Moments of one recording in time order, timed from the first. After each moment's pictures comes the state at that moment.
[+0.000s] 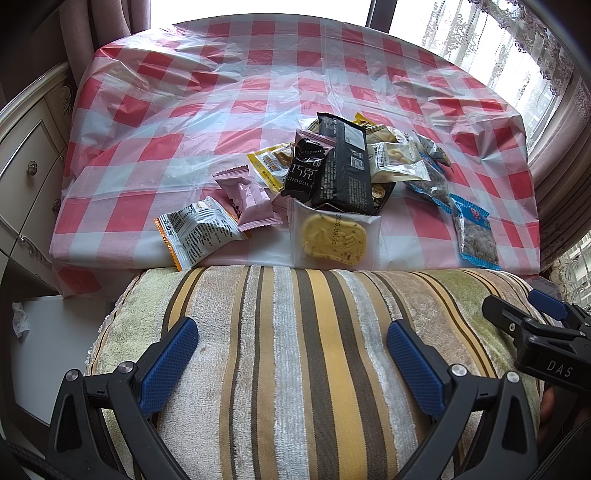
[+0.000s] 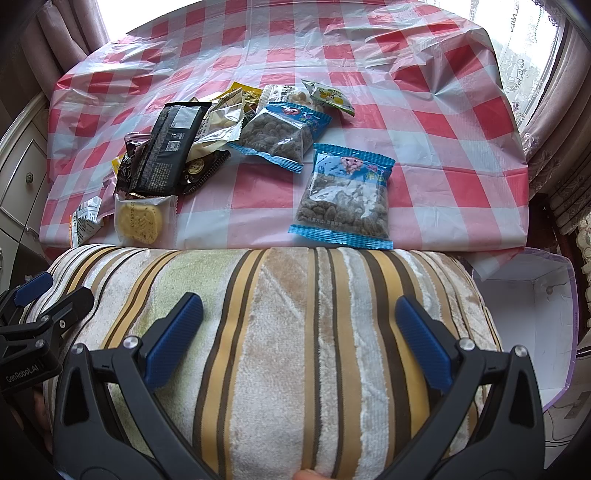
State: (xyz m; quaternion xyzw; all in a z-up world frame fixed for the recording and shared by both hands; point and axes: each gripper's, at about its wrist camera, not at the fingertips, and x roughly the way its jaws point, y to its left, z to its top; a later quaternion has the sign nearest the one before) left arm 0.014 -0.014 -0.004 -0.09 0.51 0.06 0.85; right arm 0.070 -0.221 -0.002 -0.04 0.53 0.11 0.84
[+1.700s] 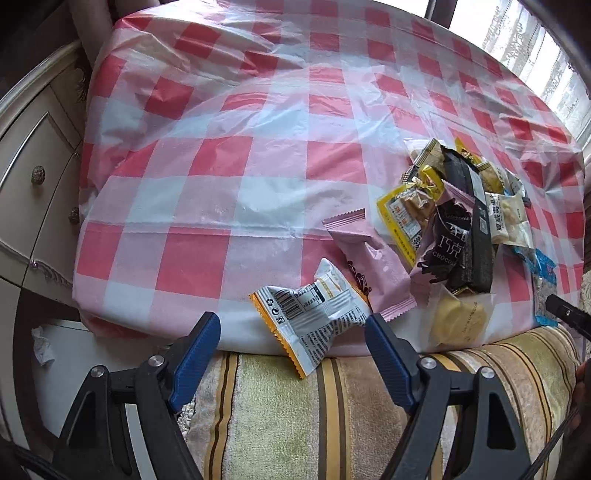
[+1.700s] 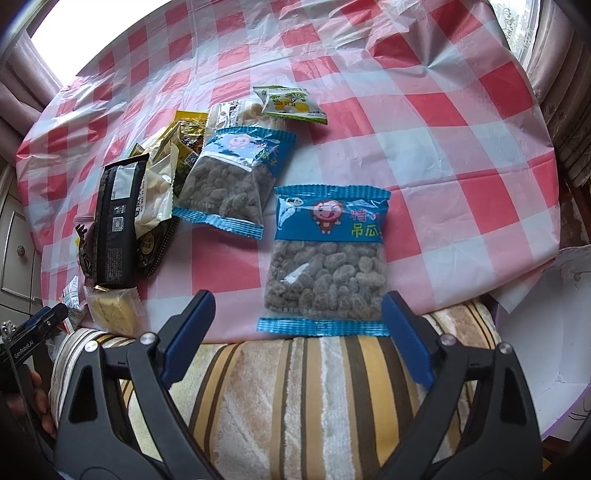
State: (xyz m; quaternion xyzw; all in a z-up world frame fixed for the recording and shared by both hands) left arm 0.086 0.082 -0.023 -0.06 0.56 0.10 0.82; right arm 0.159 -0.237 -0.028 0.05 0.57 0.09 0.82
